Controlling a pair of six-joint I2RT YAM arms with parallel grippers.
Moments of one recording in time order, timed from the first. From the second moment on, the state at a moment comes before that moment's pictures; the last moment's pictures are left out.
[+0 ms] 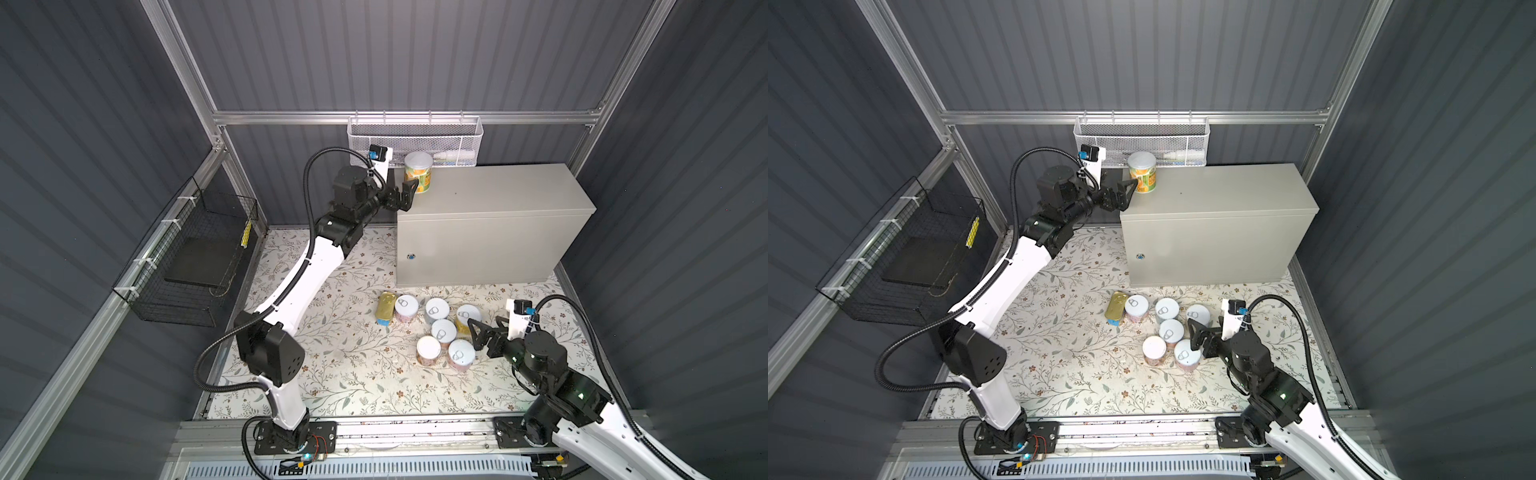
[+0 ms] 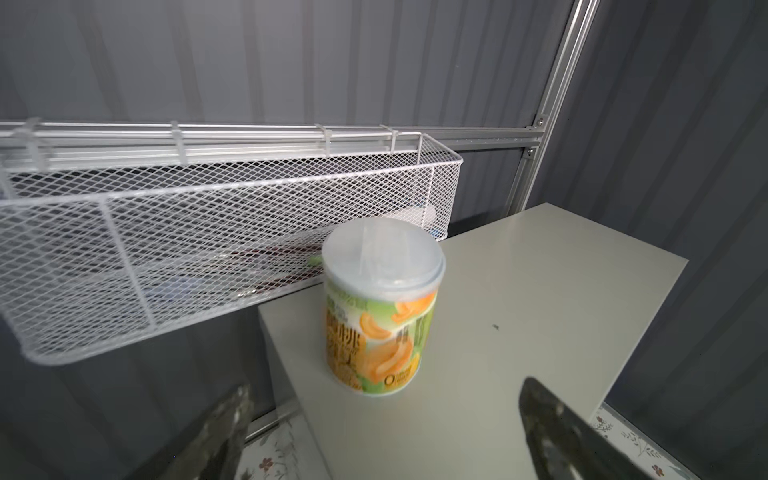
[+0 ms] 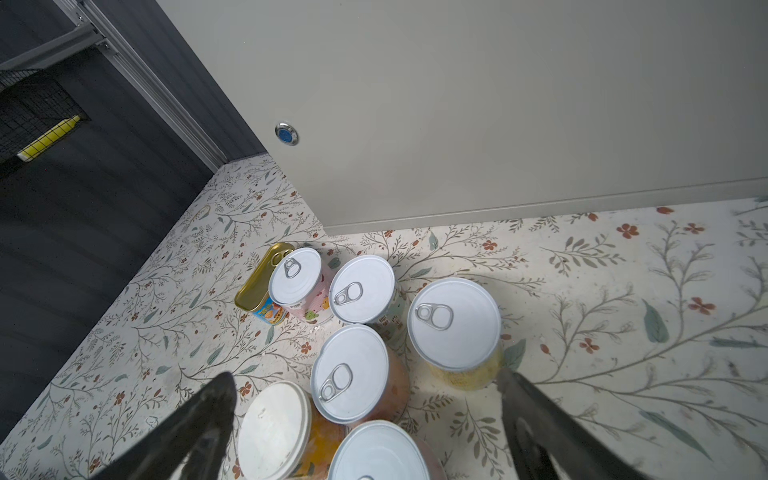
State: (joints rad) left arm -0.50 1.75 1.85 -0.13 0.16 -0.08; right arm 0.70 0.40 0.40 -0.34 0.29 0.50
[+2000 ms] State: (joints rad) left arm -0.50 1.08 0.58 0.16 0.02 -0.25; right arm 0.93 1.22 0.74 -0.54 -0.14 0.58
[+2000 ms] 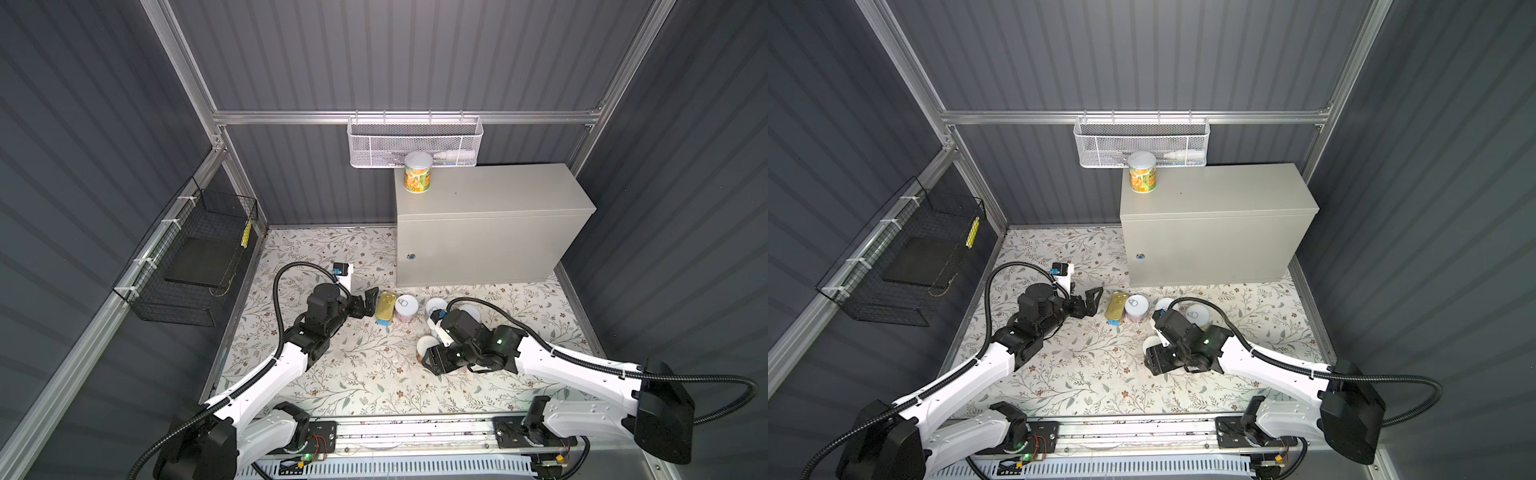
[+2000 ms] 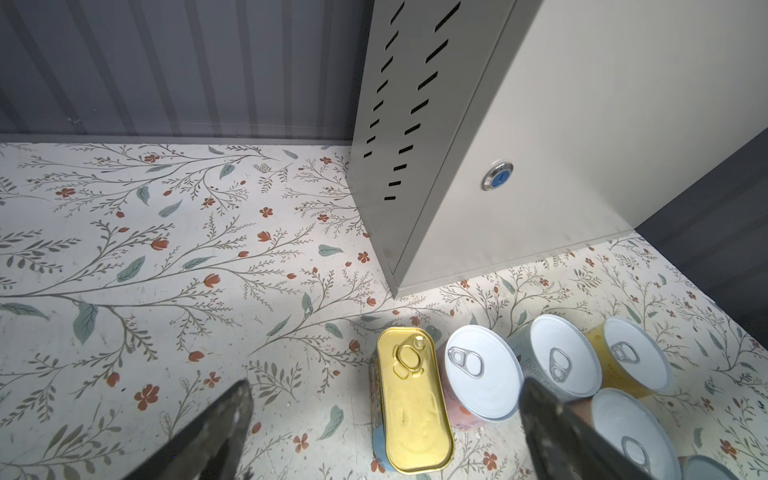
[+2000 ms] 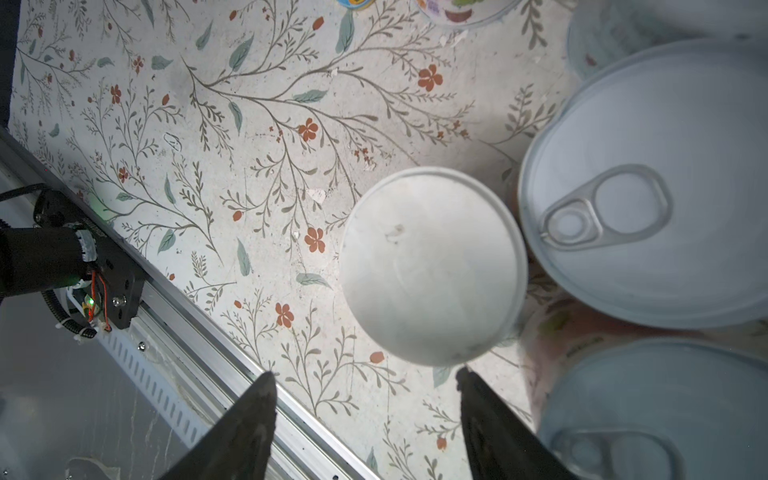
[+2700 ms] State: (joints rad) left arm -0.50 1.10 0.53 0.21 0.02 -0.24; right arm 0.93 1.42 0.86 -0.53 -0.02 0.61
